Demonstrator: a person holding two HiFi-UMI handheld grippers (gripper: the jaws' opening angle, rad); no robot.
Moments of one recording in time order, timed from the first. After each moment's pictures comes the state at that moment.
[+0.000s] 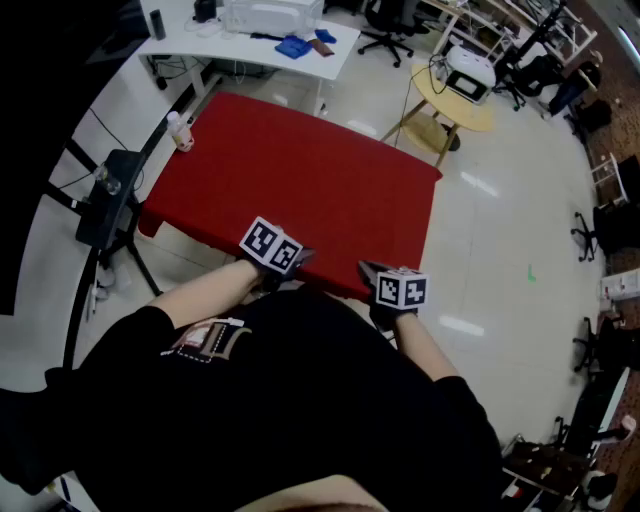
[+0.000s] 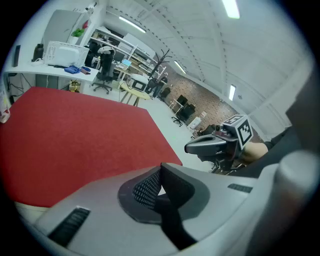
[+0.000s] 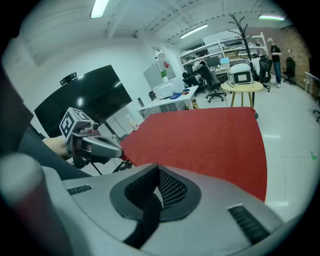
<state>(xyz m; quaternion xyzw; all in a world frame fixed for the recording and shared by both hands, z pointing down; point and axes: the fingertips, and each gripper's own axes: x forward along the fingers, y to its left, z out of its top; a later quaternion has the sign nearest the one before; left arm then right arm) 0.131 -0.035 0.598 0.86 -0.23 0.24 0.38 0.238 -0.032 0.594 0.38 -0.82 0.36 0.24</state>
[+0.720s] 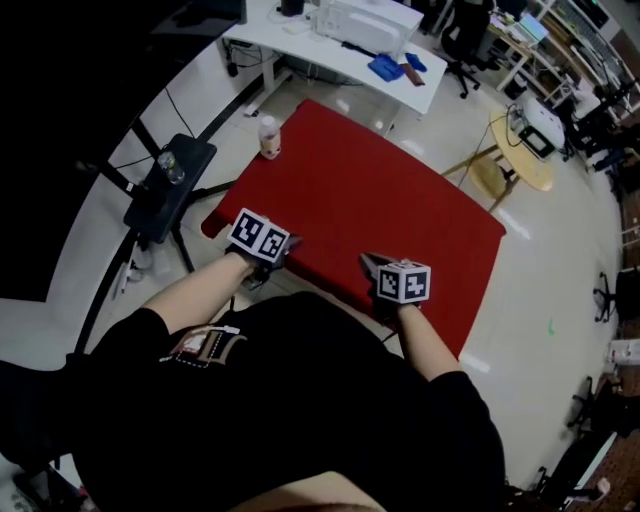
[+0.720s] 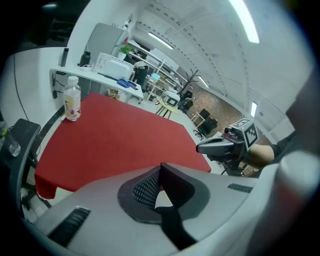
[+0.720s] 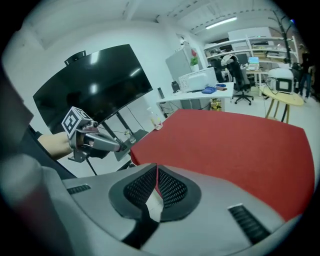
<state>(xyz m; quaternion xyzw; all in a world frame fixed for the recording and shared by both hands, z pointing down) -0.179 -0.100 0.606 0.81 -0.36 0.21 0.41 -0.035 -0.113 0.595 0.29 -0.85 0.33 0.28</state>
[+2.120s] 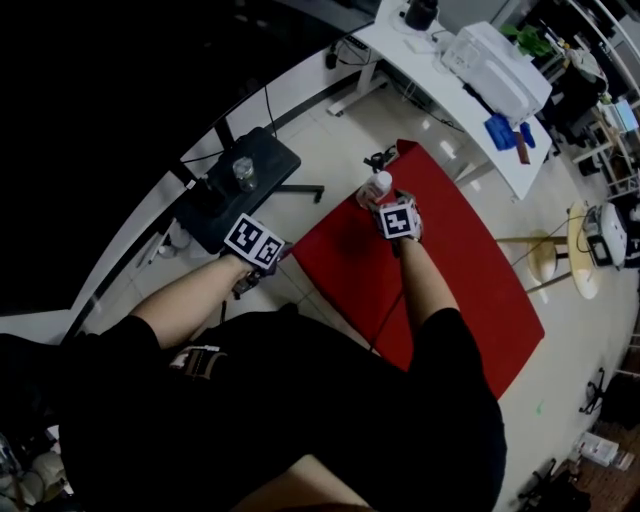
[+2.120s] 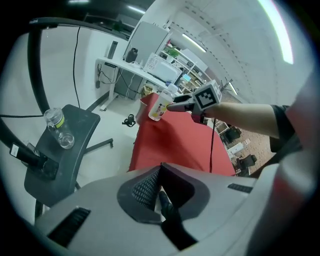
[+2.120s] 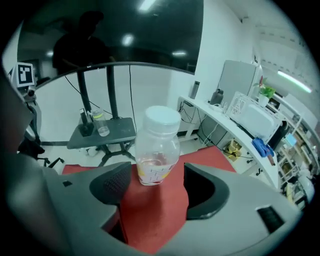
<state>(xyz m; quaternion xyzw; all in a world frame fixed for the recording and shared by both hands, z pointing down) -0.508 -0.147 0.686 0.72 -0.45 0.22 0.48 -0.409 -0.405 0.711 0.25 -0.85 0.05 0.47</state>
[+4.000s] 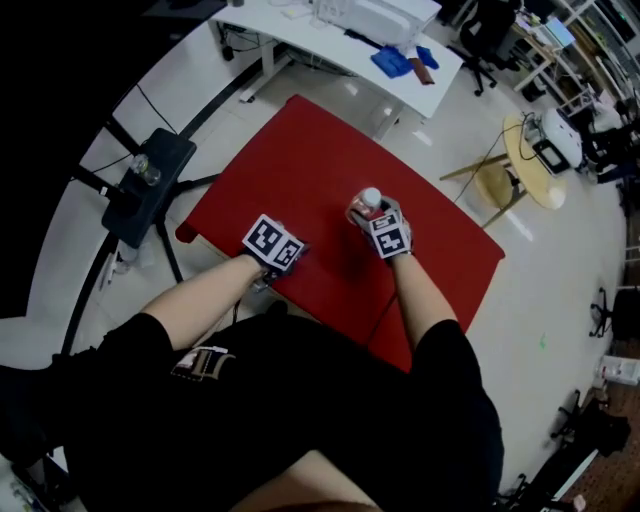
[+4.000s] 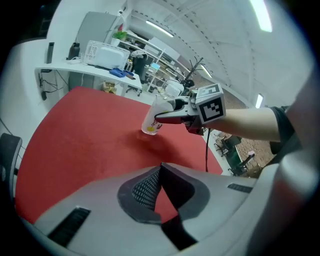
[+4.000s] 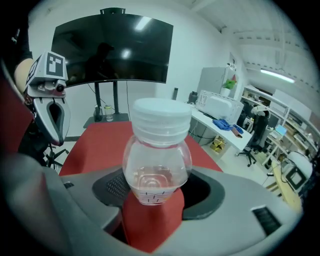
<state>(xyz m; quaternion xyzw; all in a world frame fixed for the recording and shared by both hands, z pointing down) -0.131 -0.208 0.670 0.81 -0.33 0.27 0.41 -0.057 -0.369 0.679 0.27 -0.88 0.03 0.40</state>
